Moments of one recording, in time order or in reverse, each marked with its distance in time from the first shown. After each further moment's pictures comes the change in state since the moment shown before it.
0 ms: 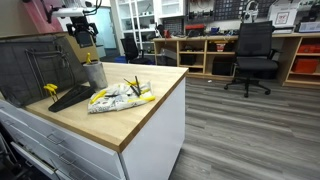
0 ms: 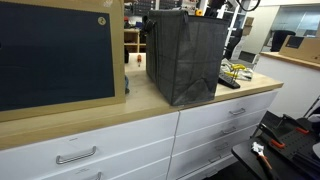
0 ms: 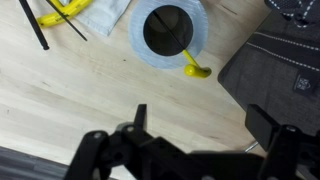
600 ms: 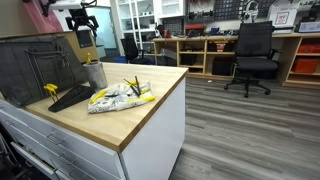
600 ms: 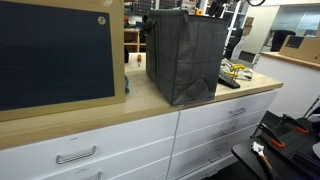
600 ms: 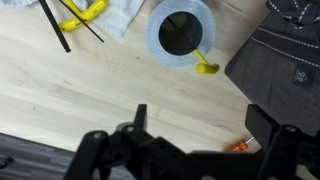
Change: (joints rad) arm -0.012 -0.067 -0.033 -0.032 0.024 0.008 0.001
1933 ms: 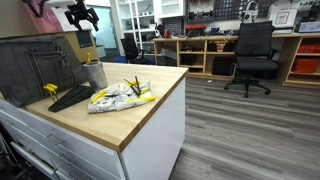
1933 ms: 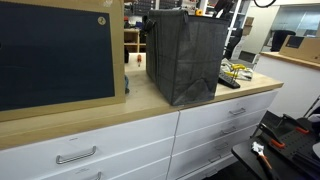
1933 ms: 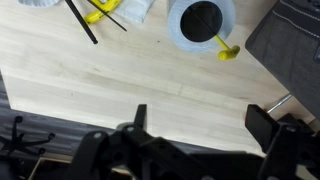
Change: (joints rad) arm 0.033 -0.156 -0.091 -0.214 0.040 0.223 0.037
